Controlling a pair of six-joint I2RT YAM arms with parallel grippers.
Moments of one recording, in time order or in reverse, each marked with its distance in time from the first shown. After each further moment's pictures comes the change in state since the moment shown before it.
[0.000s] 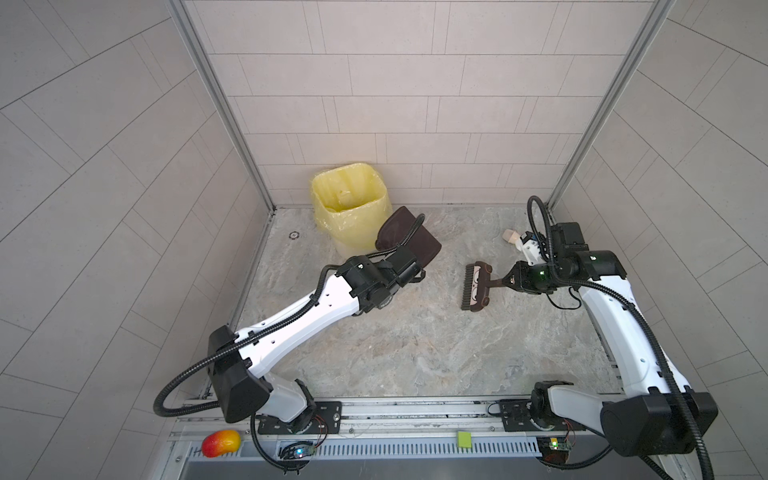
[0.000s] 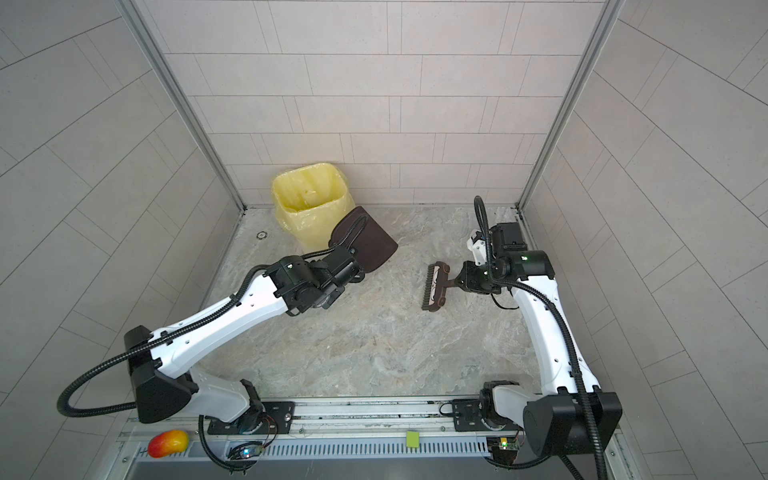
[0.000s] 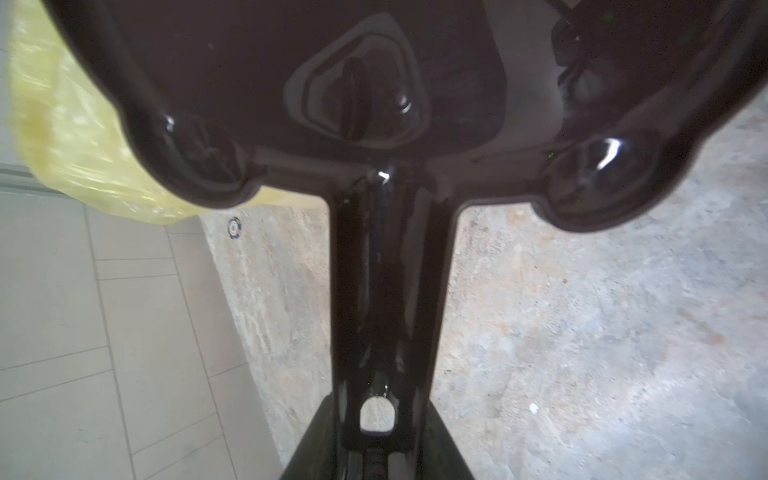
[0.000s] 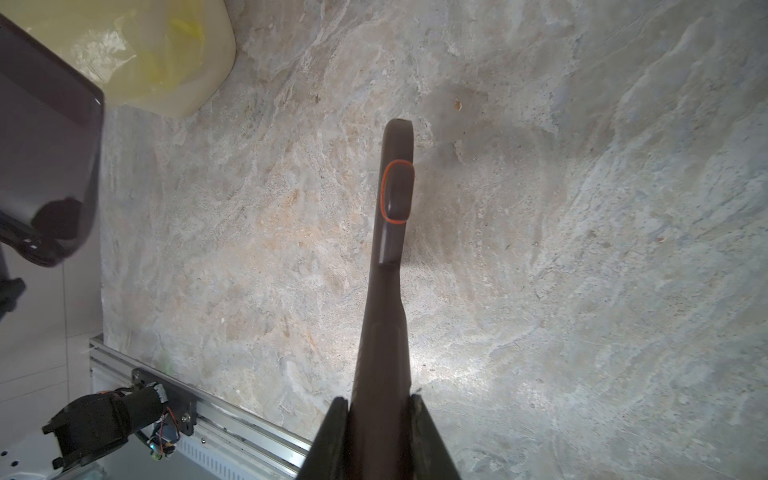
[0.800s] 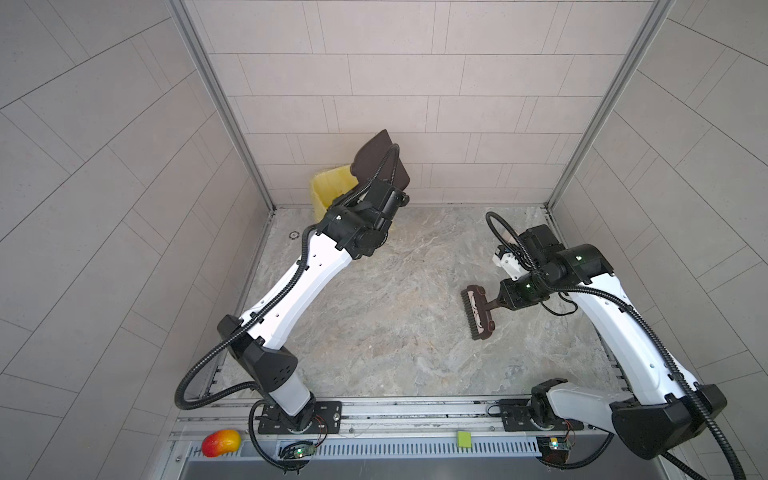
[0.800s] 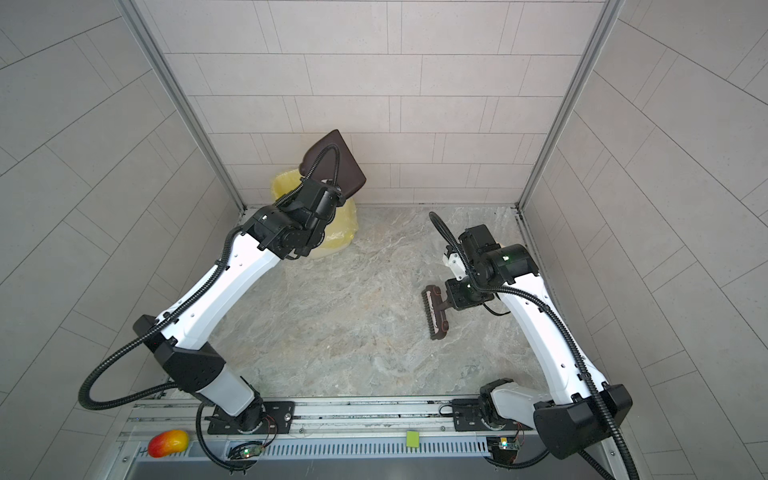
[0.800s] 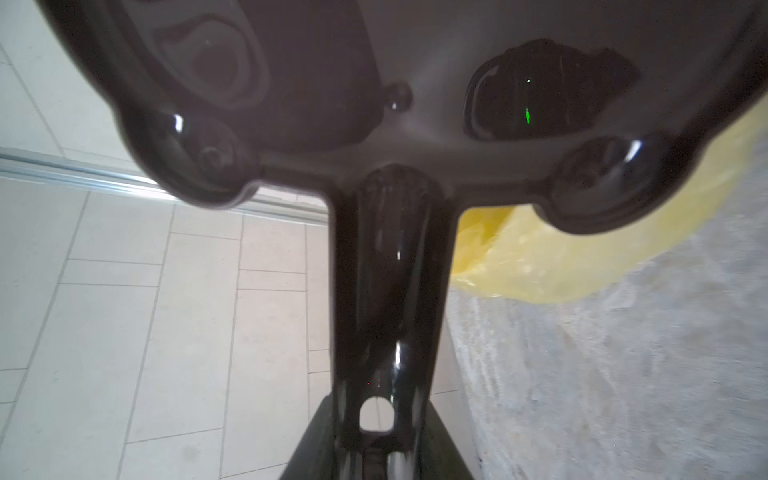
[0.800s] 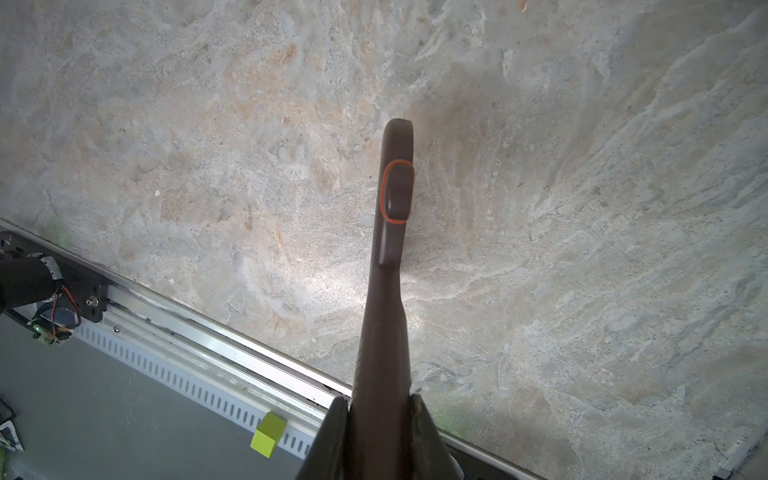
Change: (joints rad) left arm 0.216 0.187 0.510 0.072 -0.428 0.568; right arm 0.270 0.015 0.148 -0.285 0.240 -0.136
